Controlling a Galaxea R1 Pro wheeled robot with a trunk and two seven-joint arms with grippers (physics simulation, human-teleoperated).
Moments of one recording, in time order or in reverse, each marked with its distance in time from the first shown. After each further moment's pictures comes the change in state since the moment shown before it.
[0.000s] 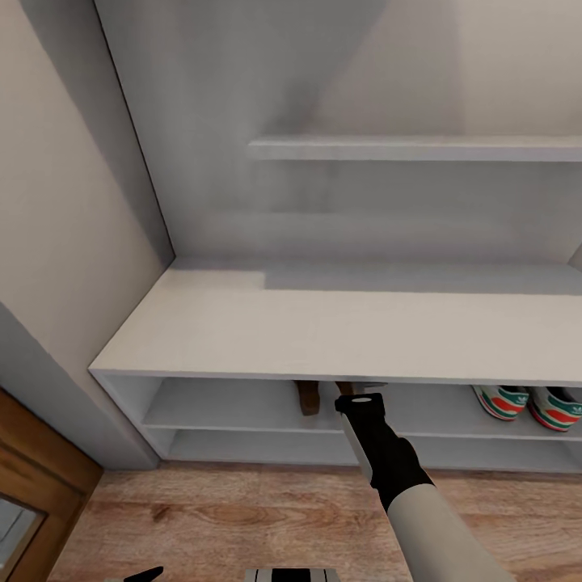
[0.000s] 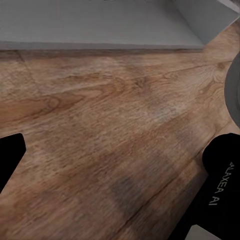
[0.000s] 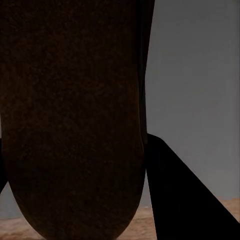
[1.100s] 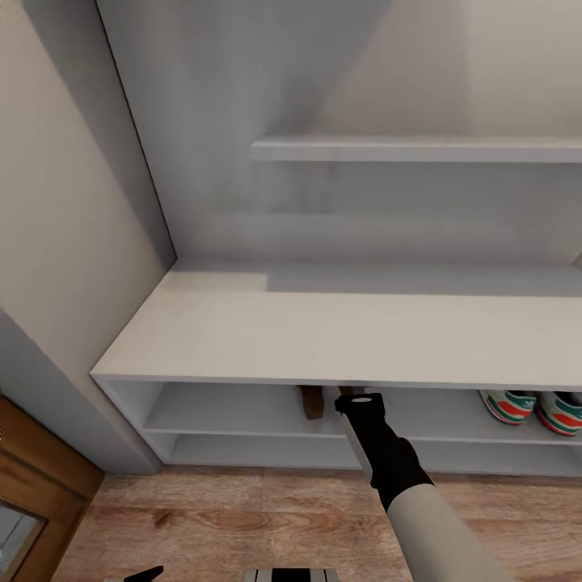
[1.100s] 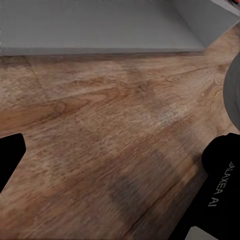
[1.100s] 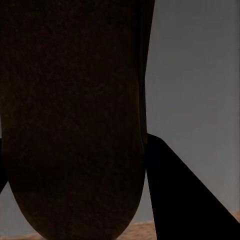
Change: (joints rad) left arm 0.000 0.000 0.000 0.000 0.005 0.001 -0.005; right arm 0.000 0.000 0.000 -0.001 0.000 0.000 0.000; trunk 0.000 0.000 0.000
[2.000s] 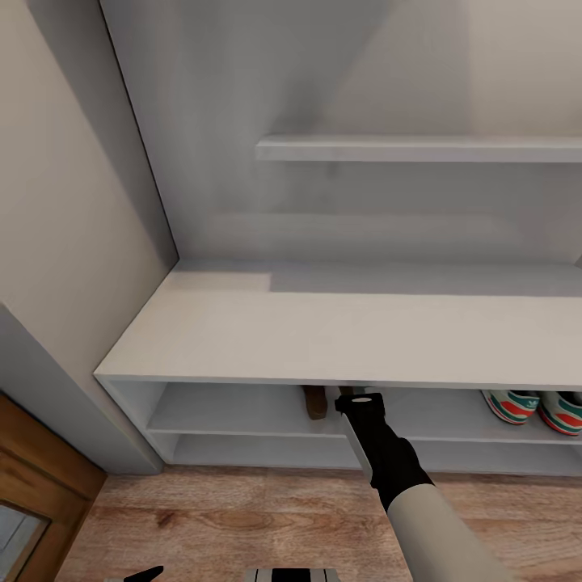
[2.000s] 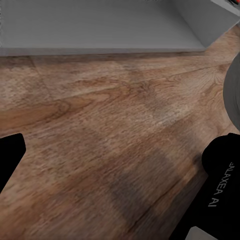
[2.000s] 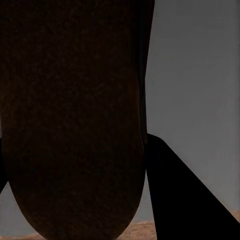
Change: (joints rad) left arm 0.000 0.000 0.000 0.000 0.001 0.000 0.000; right arm 0.000 0.000 0.000 0.000 0.000 0.000 0.000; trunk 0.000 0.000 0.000
